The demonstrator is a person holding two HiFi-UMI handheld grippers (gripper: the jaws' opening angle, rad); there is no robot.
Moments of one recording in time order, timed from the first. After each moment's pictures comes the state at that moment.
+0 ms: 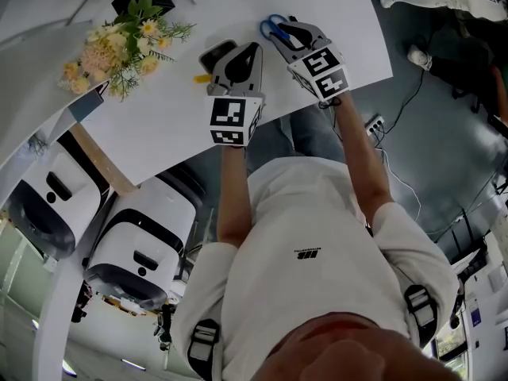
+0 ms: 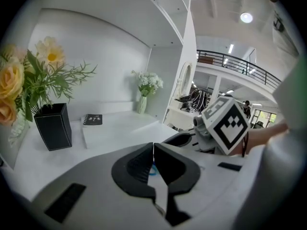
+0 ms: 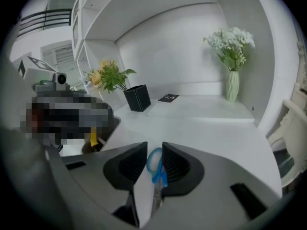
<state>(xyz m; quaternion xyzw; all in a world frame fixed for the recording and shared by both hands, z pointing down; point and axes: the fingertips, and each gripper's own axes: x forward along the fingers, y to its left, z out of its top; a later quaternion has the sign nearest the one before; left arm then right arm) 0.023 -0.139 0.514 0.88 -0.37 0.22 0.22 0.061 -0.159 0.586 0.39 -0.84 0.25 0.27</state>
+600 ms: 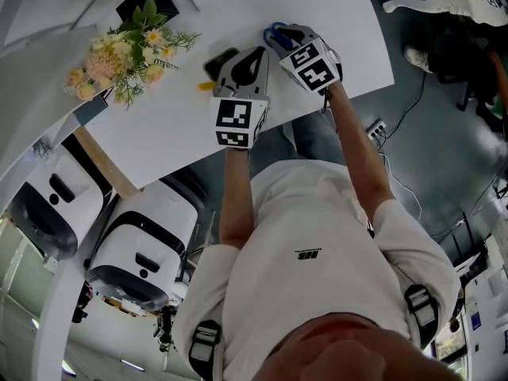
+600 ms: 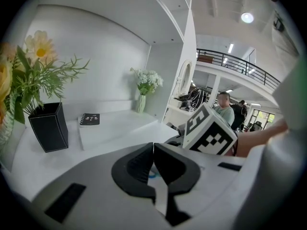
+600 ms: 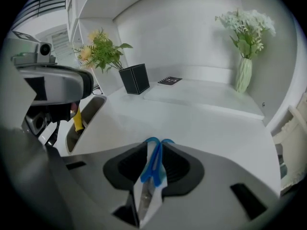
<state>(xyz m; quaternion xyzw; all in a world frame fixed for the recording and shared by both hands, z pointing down) 0.032 -0.147 0.516 0.88 -0.36 0.23 0.22 0.055 -0.165 0.629 0.35 -0.82 0.27 0.36</state>
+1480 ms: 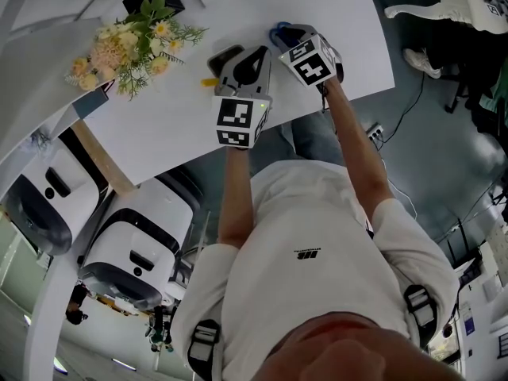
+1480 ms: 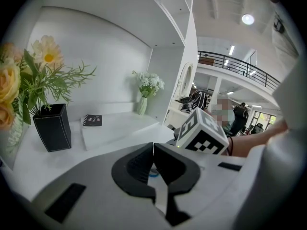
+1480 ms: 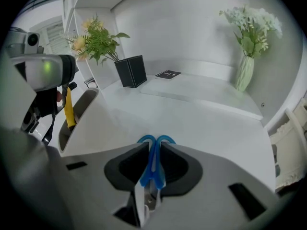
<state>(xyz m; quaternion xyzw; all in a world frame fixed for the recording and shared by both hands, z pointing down) 0.026 -0.146 0.509 0.88 -0.37 0.21 0.22 0.059 -0.168 0.644 0.36 -0.80 0.27 0.40</state>
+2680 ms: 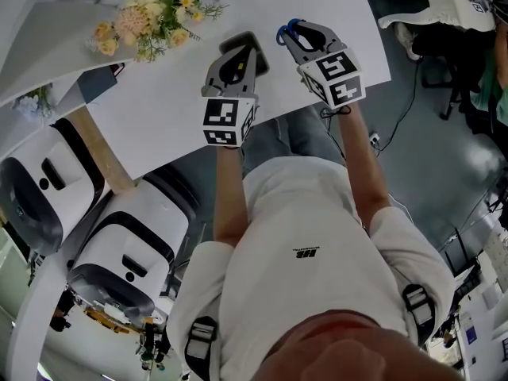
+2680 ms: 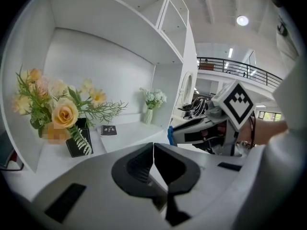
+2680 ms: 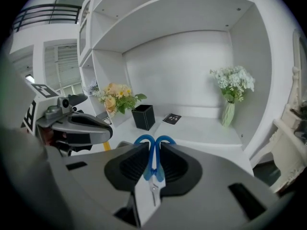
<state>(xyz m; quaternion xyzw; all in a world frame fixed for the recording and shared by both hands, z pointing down) -0.032 -0.119 0.457 0.88 -0.40 0.18 0.19 0.042 -0.149 0.483 0.42 -0.84 0.21 0.26</state>
